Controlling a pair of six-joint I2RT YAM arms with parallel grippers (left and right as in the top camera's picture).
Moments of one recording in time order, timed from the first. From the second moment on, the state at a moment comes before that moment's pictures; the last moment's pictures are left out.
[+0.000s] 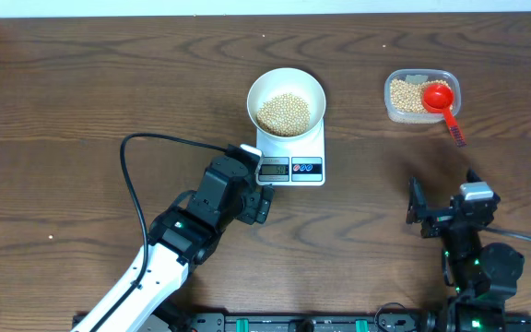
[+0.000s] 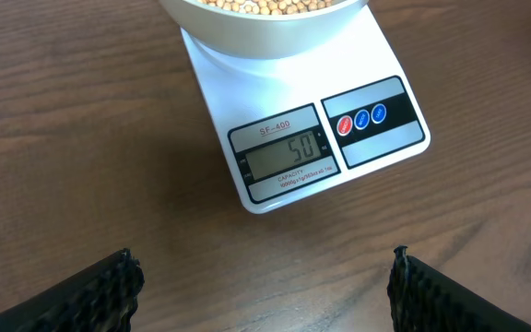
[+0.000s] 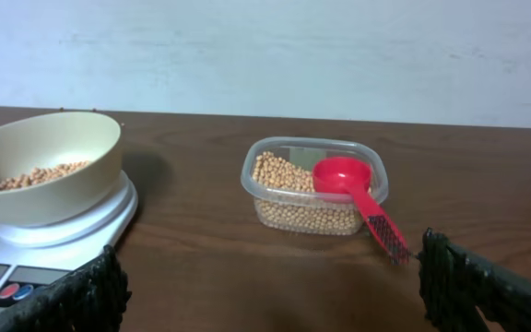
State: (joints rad) left arm -0.55 1.10 0.67 -0.40 -0.04 -0.15; right arm -0.12 0.23 0.10 0.02 -0.23 -0.04
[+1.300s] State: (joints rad) left arm -0.55 1.10 0.67 -0.40 -0.04 -0.15; right arm -0.12 0.01 0.01 -0.06 -0.18 -0.04
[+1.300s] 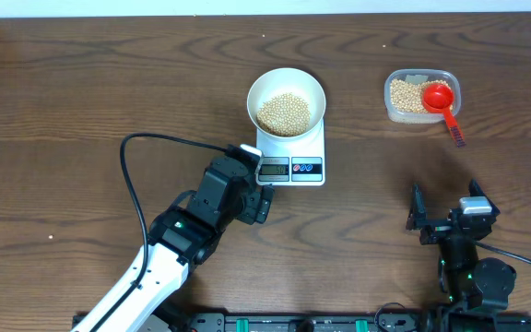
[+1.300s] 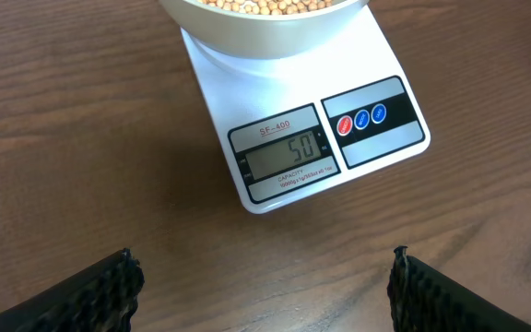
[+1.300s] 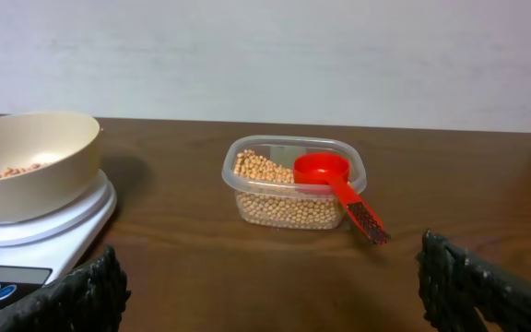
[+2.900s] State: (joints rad) left arm 0.04 0.43 0.26 -0.10 0.21 -0.02; right arm -0.12 0.01 0.01 -0.06 -0.17 -0.04
